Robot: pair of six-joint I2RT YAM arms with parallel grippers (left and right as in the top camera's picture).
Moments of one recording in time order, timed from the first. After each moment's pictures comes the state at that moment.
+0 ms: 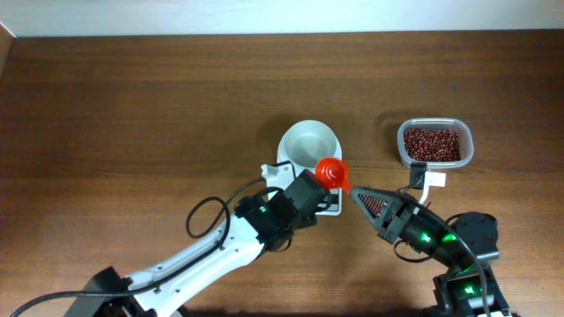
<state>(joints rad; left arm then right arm) -0.85 1.48 0.92 -0.56 -0.20 -1.01 0.17 0.63 0.30 0.26 -0.76 0.91</state>
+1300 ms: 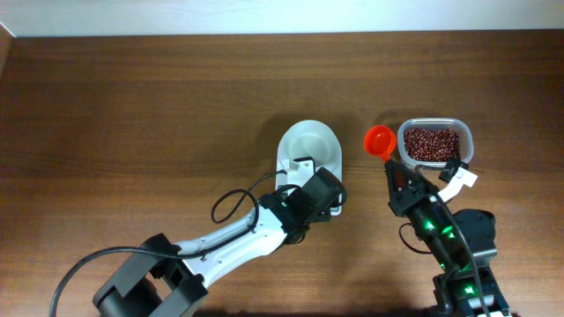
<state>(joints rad) -0.87 1.66 0.93 -0.33 -0.22 -0.90 0.17 0.63 0.30 0.21 -0.25 0.89</state>
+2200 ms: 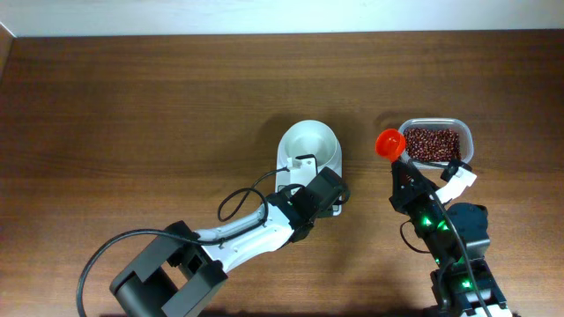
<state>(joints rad) -0.87 1.75 0.93 -0.22 -0.28 -0.90 0.17 0.69 0.30 0.16 -0.13 0.86</state>
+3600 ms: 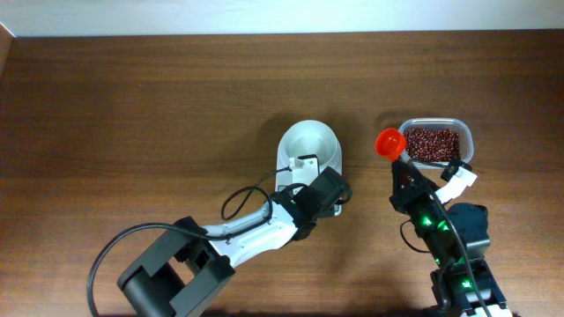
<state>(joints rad) -0.87 1.78 0.95 -0.23 -0.27 -0.90 0.17 0.69 0.30 0.16 -0.13 0.86</state>
